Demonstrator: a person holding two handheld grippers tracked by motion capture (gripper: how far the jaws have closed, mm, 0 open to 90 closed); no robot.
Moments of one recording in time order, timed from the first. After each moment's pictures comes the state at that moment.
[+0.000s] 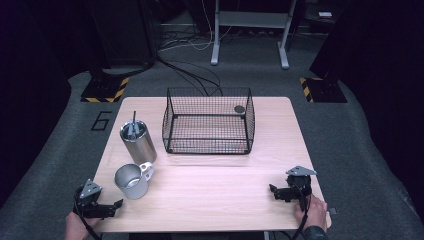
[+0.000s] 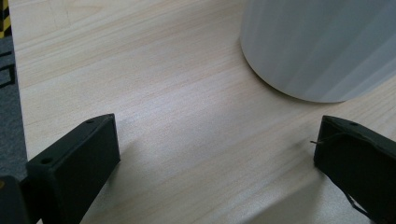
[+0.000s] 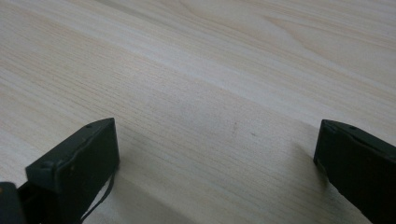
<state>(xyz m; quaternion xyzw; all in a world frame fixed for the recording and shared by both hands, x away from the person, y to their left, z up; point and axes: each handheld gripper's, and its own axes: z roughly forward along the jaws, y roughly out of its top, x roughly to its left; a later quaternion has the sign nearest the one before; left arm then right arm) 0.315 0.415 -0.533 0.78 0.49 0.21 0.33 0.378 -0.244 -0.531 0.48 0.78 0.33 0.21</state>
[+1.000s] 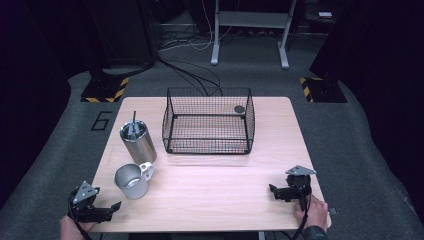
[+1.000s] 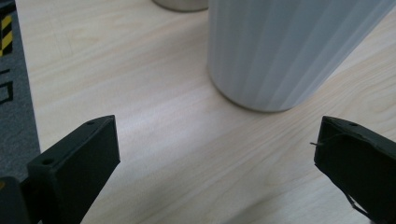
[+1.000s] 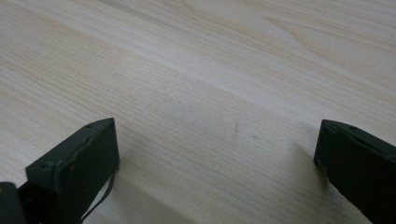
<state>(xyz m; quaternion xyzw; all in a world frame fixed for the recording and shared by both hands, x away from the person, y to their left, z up) 0.297 0.411 -0.509 0.78 0.47 0.22 0.36 0.379 -0.244 -0.530 0.48 0.79 0.33 0.20</state>
